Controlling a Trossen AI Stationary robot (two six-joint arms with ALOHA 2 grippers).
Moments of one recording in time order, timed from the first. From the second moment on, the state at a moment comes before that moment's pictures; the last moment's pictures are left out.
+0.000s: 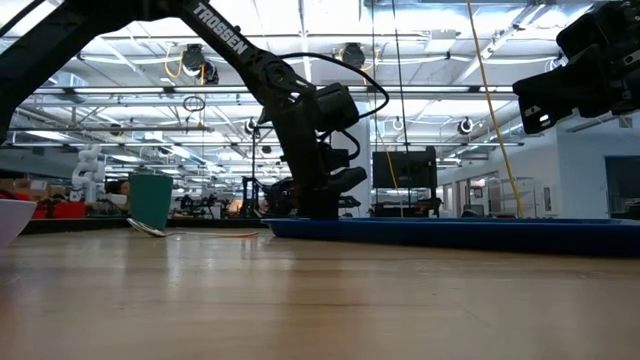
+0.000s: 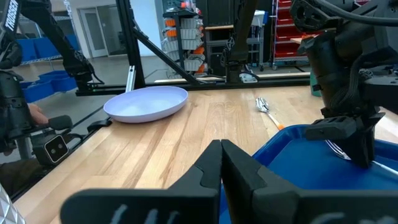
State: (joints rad) left arm 0.33 2.17 1.52 -0.44 -0.16 -0.38; right arm 0.09 0.08 0.01 0.02 -0.05 0.09
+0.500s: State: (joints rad) left arm 0.33 2.17 1.52 -0.45 -0.16 -0.40; right arm 0.09 0.08 0.02 0.02 -0.05 0.09
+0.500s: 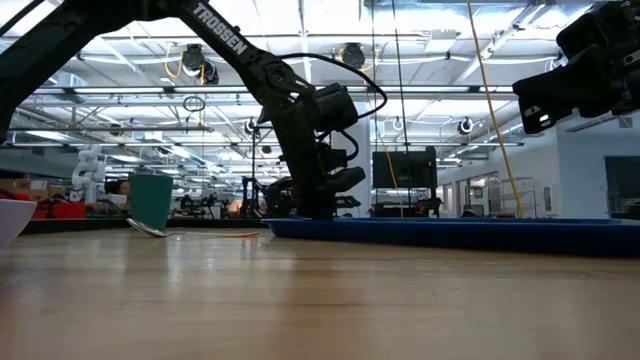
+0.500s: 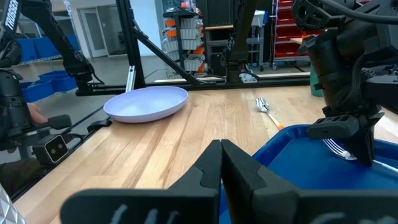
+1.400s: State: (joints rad) left arm 0.33 2.17 1.52 -0.50 -0.11 -0.58; right arm 0.09 0.08 0.01 0.02 -0.05 0.09
